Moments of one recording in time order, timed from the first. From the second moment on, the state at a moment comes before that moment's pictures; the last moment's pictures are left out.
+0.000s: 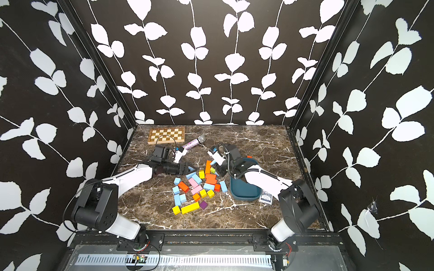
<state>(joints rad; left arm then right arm) -0.32 1.52 0.87 -0.26 0.74 -0.29 0.60 1.53 1.02 -0.22 -0.19 -0.17</state>
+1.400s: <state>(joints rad) -0.32 1.52 0.87 -0.34 0.62 -0.21 0.38 1.80 1.28 -0.86 0.03 0.23</state>
